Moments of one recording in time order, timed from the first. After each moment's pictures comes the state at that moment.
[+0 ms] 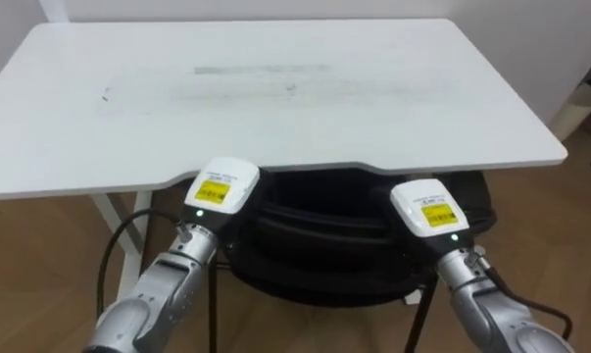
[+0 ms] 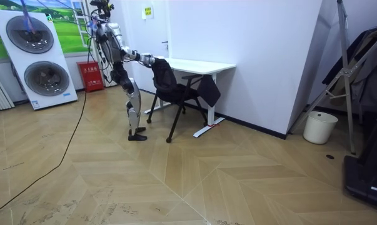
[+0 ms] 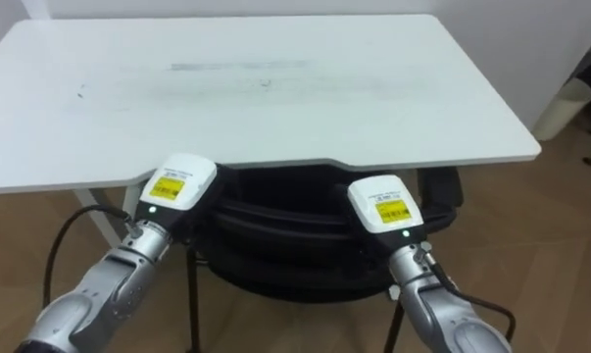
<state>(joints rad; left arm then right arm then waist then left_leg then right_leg) -0.16 0.27 -0.28 0.47 1.05 -0.20 0.27 -0.06 -0.43 0.33 0.41 -1.02 -0.14 -0.29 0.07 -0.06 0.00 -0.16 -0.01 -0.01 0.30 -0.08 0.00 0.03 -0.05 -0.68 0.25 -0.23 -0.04</state>
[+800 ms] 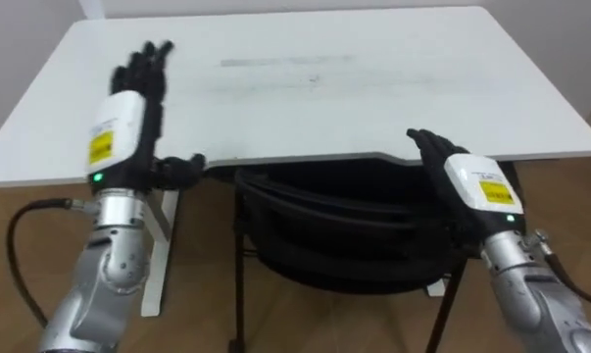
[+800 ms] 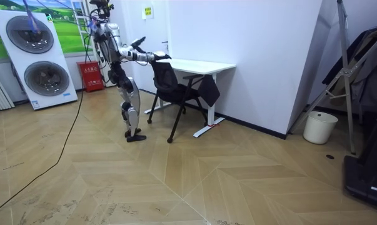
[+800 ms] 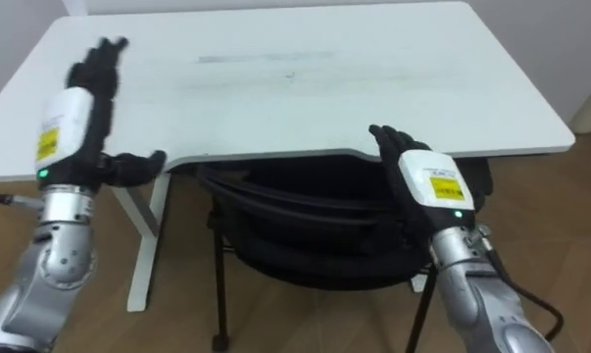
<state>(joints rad) -0.08 0.26 0.11 0.20 0.69 -0.25 0.50 0.07 -0.44 0.05 0.22 -0.86 -0.23 -0.22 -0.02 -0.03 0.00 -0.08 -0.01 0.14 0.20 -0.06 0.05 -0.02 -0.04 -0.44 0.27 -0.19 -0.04</state>
